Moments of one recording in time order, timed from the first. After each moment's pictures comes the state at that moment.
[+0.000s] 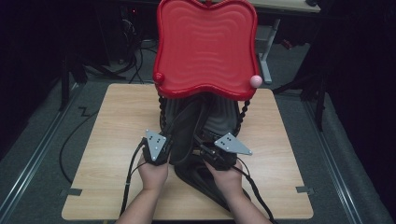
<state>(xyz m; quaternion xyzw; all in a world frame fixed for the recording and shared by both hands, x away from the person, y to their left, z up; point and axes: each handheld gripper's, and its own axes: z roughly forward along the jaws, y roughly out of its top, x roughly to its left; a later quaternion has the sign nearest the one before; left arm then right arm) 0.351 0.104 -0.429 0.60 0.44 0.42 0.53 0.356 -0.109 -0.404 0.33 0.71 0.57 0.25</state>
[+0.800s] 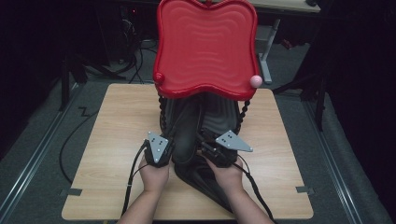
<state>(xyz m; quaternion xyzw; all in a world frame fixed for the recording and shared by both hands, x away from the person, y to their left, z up) 0.349 0.101 -0.434 0.60 0.44 0.42 0.52 0.363 -0.110 -0.406 0.33 0.71 0.57 0.25</state>
